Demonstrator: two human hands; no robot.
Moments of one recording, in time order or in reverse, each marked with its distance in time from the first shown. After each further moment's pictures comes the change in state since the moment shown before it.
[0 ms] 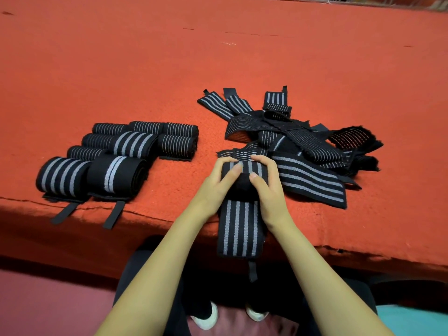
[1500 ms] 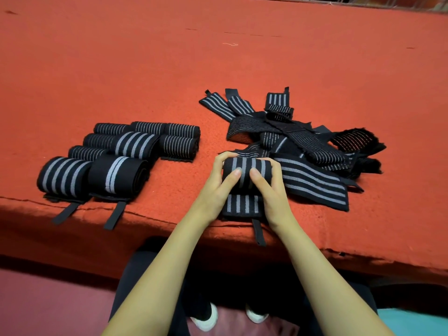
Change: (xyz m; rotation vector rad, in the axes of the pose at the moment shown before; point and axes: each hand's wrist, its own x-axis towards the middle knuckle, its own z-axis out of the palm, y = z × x) left_hand -0.006 0.002 0.000 0.012 0.017 0.111; right_hand 0.000 -0.005 0.000 0.151 -0.052 0.043
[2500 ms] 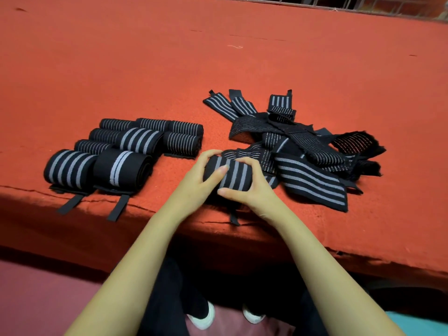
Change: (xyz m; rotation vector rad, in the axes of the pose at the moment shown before) left_hand -0.009 0.015 -0.036 0.297 0.009 -0.011; right_hand 0.004 -0.012 0.009 -0.245 -0.293 0.167
